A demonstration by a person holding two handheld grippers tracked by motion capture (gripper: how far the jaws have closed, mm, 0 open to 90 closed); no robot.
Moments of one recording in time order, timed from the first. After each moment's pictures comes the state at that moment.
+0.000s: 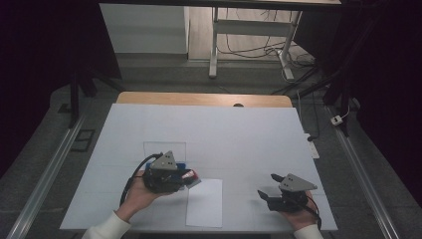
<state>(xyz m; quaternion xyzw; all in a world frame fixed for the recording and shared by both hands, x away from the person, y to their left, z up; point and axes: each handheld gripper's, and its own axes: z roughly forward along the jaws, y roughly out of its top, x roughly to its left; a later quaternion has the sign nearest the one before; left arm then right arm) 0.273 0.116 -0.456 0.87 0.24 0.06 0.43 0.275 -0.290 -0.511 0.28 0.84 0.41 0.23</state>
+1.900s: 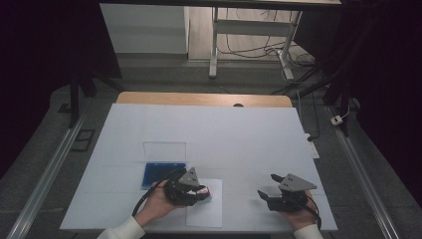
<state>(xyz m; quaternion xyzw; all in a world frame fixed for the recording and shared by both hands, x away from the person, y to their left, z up) 0.270 0.069 -0.499 0.91 0.20 0.04 0.36 0.276 -0.290 -0.513 0.28 0.84 0.41 0.22</state>
